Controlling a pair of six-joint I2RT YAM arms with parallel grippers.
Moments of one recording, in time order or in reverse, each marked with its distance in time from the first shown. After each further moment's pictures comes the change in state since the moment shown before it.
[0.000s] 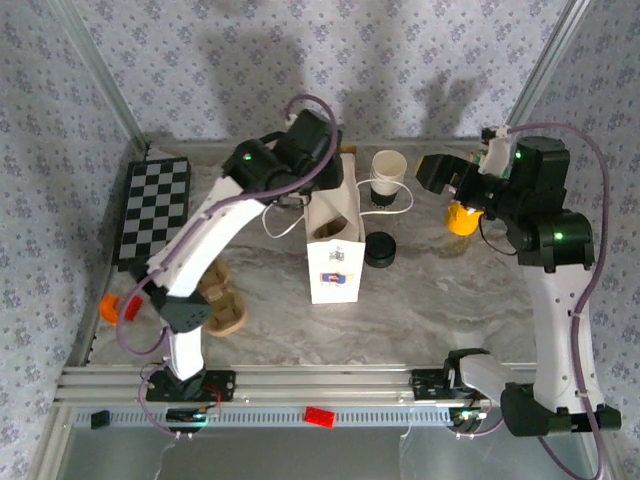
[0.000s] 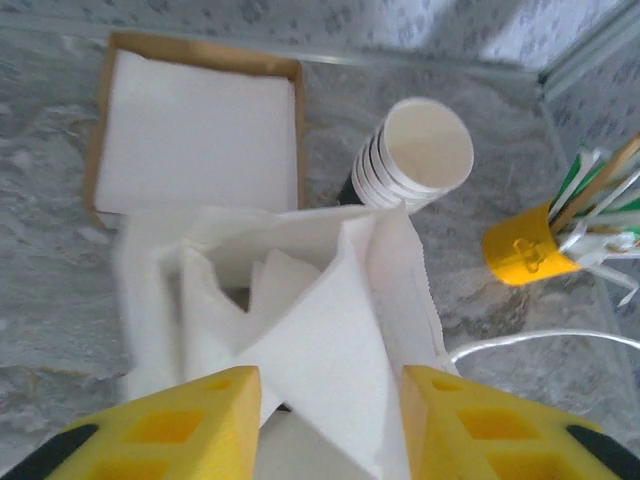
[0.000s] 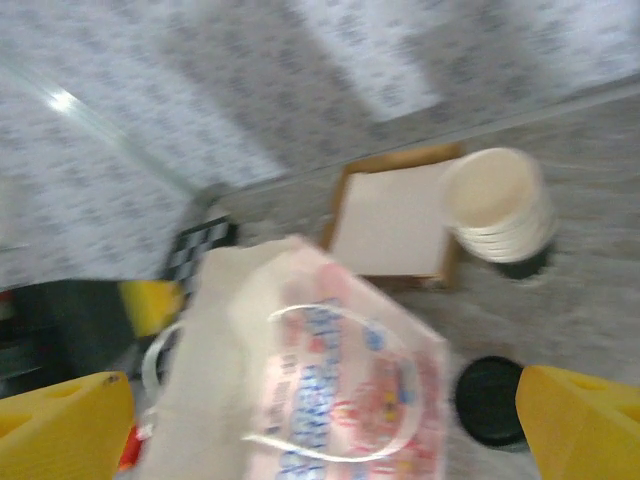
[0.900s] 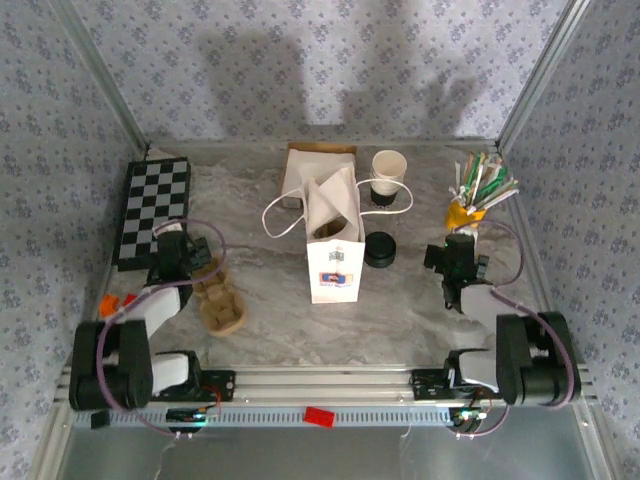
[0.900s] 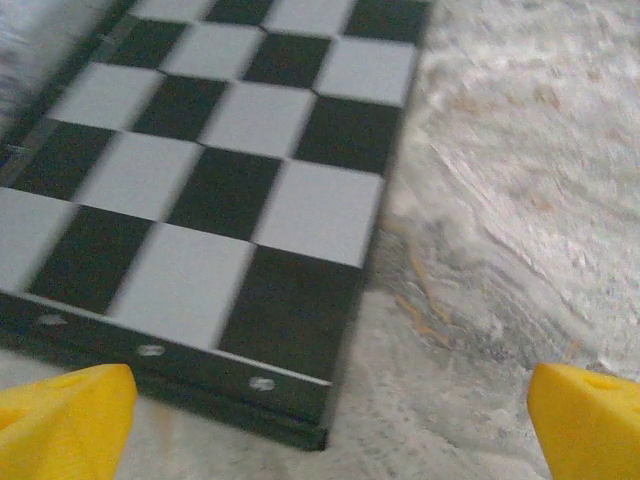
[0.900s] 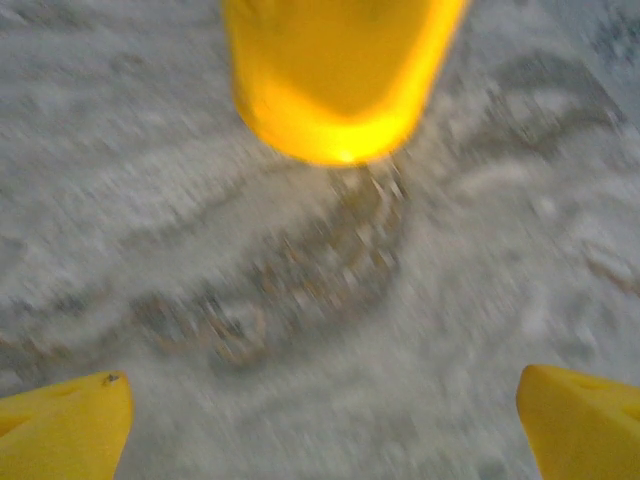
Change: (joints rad) left arm 0.882 -0.566 -1.973 1.532 0.023 0.555; right arm -0.010 0.188 -1.241 1.210 0.708 -0.290
